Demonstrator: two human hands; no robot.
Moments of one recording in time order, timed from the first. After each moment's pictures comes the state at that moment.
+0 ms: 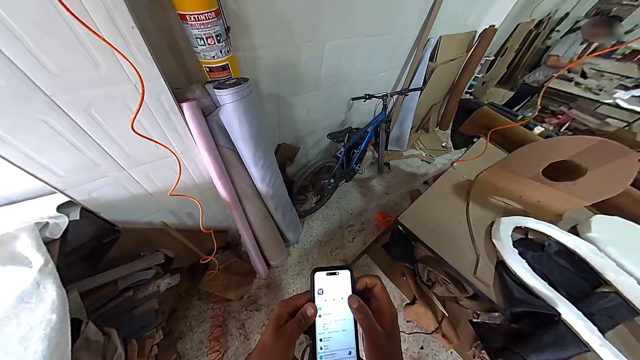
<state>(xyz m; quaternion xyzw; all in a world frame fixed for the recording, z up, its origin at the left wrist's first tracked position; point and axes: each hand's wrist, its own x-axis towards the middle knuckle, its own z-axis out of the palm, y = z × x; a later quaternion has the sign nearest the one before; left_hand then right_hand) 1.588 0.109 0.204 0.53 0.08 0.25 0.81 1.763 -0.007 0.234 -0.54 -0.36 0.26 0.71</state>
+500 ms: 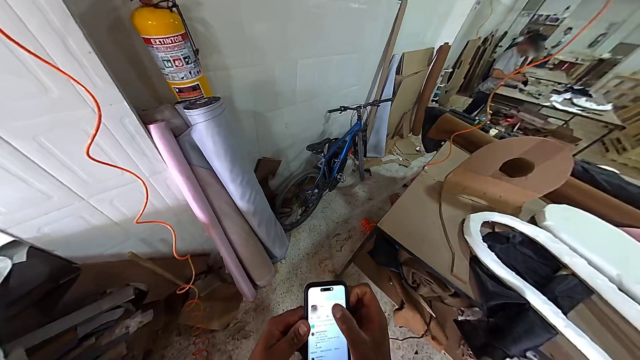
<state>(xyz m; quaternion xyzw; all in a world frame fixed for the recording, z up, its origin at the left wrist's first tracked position) 1.620 0.114 0.209 0.57 0.04 0.21 0.79 1.785 -0.012 0.238 -0.55 -0.32 0.23 0.73</state>
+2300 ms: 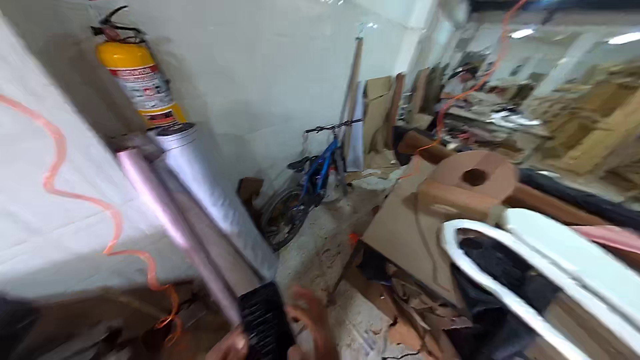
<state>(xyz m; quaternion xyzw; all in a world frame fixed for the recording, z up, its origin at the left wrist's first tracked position) 1.582 0.131 0.219 0.57 0.17 0.36 0.72 1.767 0.021 0.228 -0.53 -0.51 0.14 0.66</state>
